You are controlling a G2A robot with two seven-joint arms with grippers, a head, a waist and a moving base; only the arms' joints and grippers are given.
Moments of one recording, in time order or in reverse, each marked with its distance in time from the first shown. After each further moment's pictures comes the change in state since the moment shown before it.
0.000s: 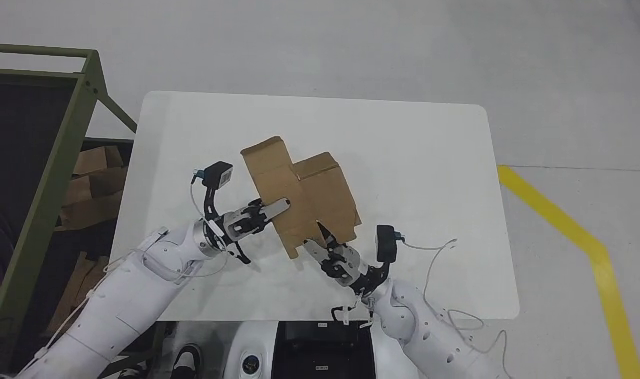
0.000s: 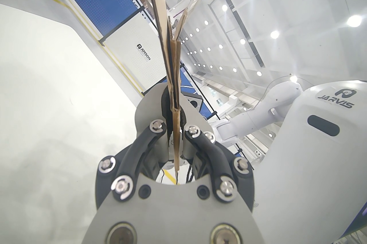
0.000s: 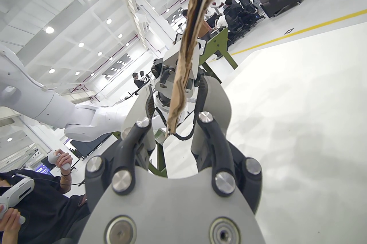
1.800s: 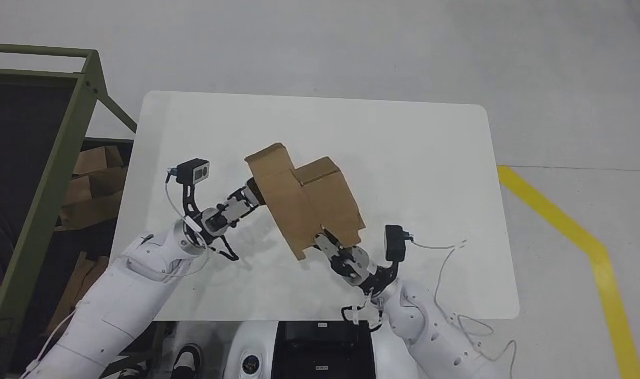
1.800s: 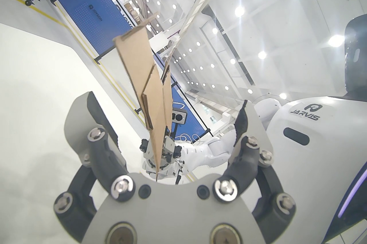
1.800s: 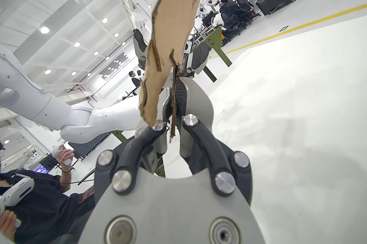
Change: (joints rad) left arm 0.076 -0.017 -0.133 0.010 -0.198 -0.032 -0.120; right arm -0.067 -0.005 0.119 -0.018 0.010 -0.066 0.116
